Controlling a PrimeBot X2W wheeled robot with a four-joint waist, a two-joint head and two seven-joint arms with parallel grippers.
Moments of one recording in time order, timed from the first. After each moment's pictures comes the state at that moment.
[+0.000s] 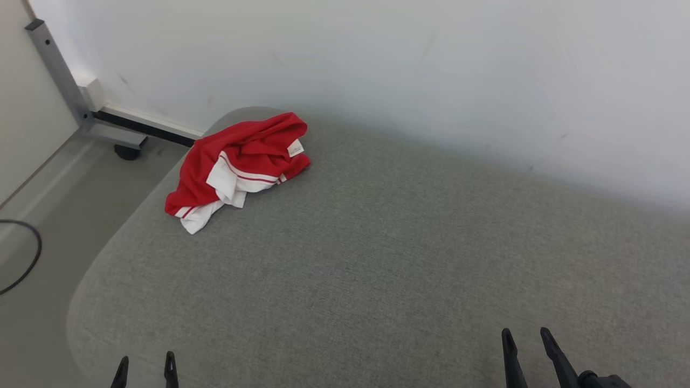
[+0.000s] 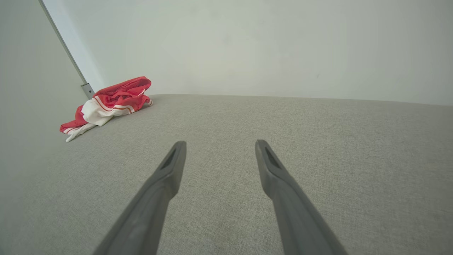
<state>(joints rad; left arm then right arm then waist) 0.11 0.05 0.11 0.20 -0.06 -0.09 -0.26 0.10 -0.05 0.02 0.22 0.20 0.13 -0.26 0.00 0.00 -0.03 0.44</state>
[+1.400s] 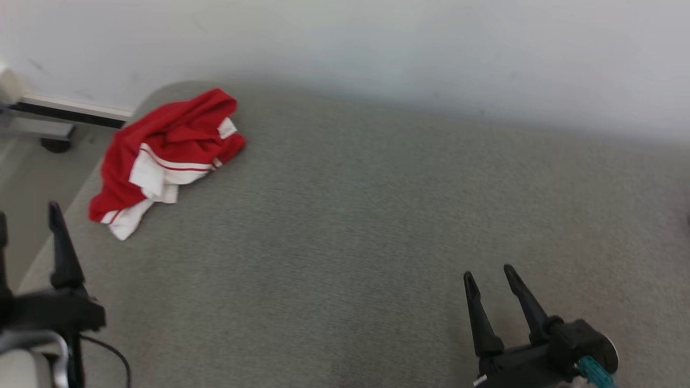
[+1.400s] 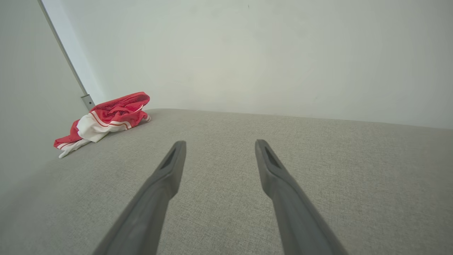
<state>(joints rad) -0.30 0.17 0.27 0.29 -0.13 -0.11 -0.26 -0.05 -0.05 0.11 0.20 0.14 0.13 -0.26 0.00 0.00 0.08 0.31</state>
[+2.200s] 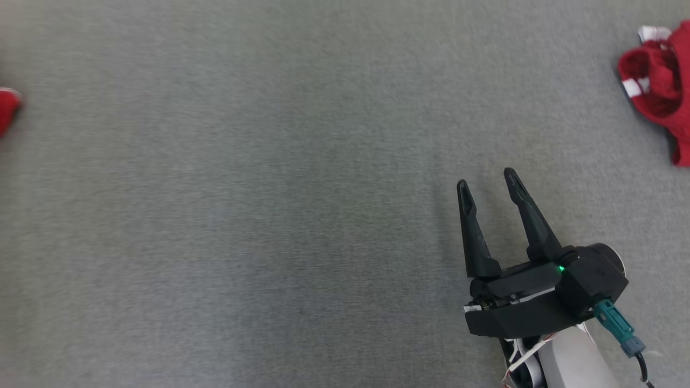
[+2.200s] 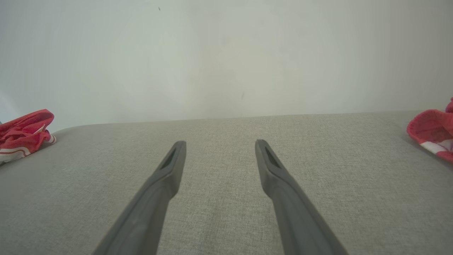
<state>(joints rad) -0.80 0.53 0.19 0.71 -0.33 -0.13 -0.03 -0.24 -0.05 0.16 0.04 0.12 0.13 -0.26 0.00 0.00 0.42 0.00</state>
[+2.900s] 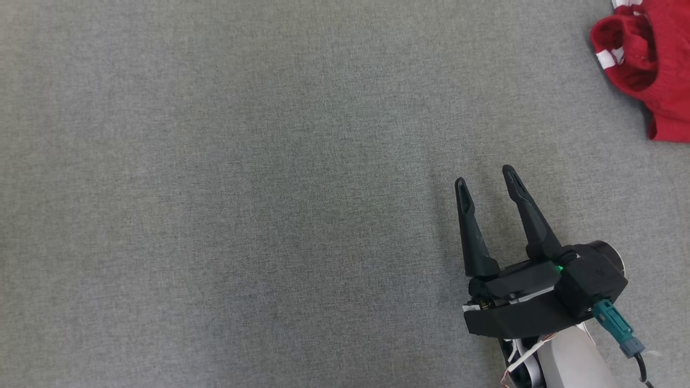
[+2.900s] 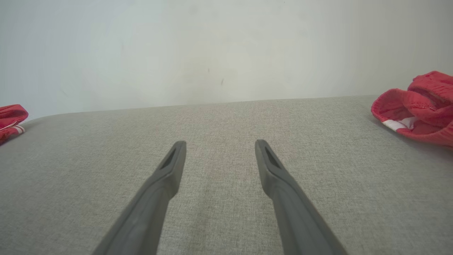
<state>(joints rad) -0.85 0.64 0.01 0.96 -0.53 -0.13 0.26 -0.25 -0.06 0.16 0.02 0.11 0.13 -0.26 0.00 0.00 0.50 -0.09</state>
